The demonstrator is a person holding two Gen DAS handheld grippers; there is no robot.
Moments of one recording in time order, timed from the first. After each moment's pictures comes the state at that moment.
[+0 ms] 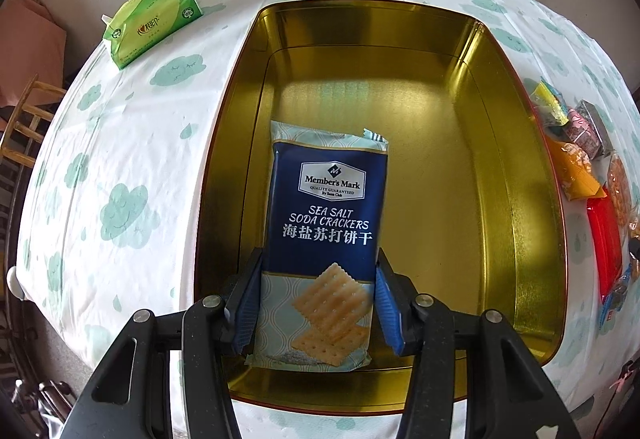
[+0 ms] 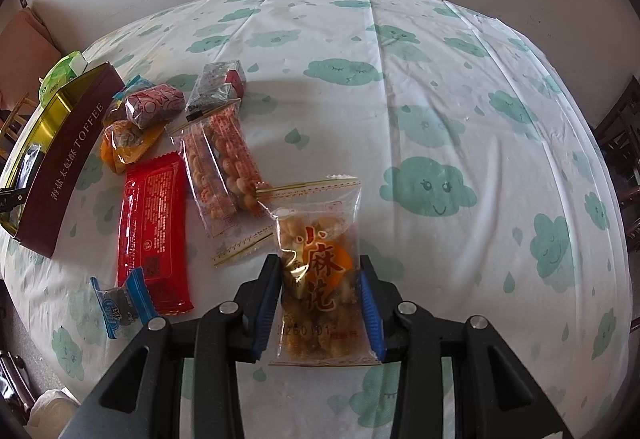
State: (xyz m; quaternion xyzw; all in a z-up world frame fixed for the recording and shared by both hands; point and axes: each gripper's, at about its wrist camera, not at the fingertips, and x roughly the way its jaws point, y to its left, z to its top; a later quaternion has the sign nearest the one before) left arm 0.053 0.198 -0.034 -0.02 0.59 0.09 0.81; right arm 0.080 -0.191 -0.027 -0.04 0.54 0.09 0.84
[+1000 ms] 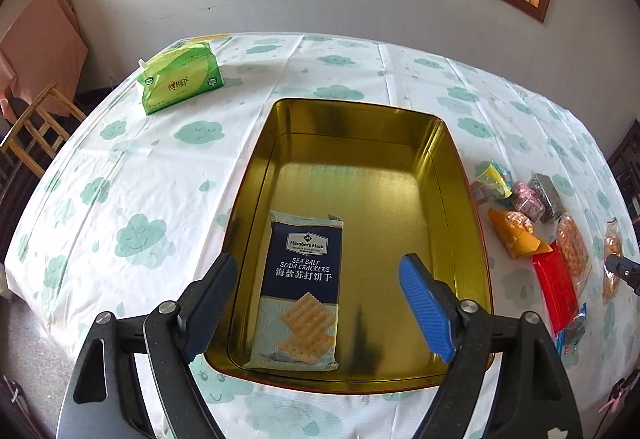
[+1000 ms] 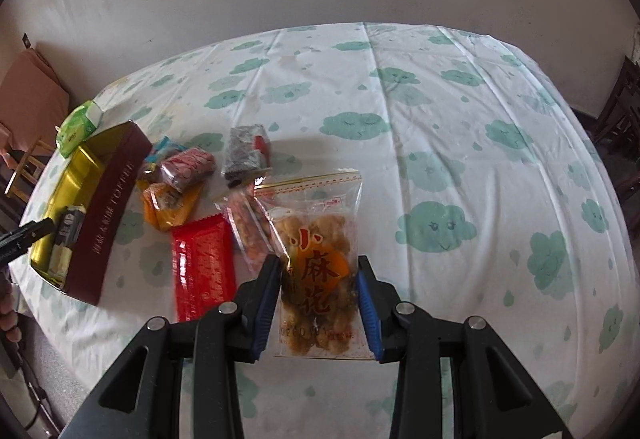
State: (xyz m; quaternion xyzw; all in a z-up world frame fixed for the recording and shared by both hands) left arm 0.019 0.196 0.015 -0.08 0.45 0.10 0.89; right arm 0.085 -0.174 0.019 0.03 0.50 0.13 0.86
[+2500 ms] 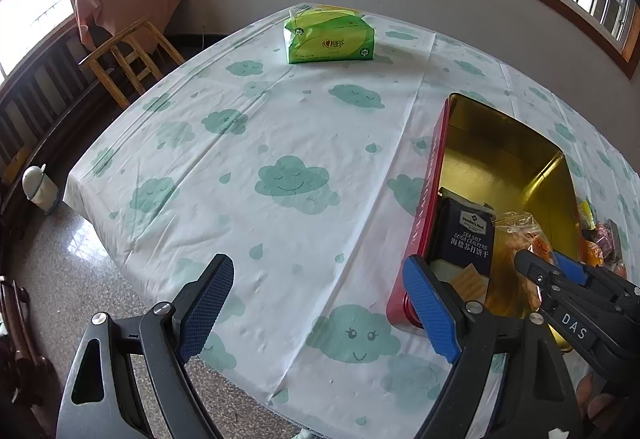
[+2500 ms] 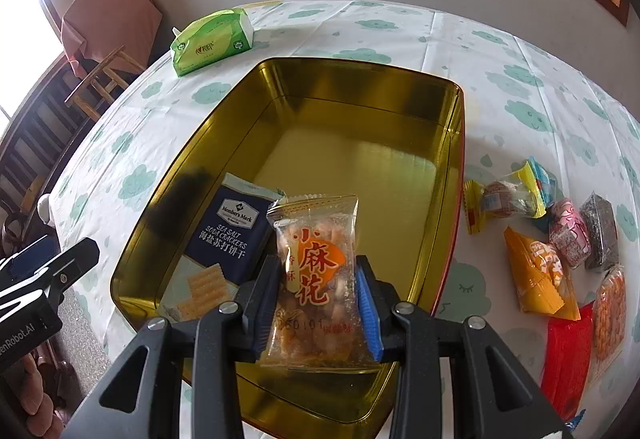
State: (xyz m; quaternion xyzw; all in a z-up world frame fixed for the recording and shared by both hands) left arm -0.038 0.283 0.014 -0.13 0.47 0.25 0.84; right arm 0.082 0.120 -0.008 -0.08 0.52 0.26 0.81
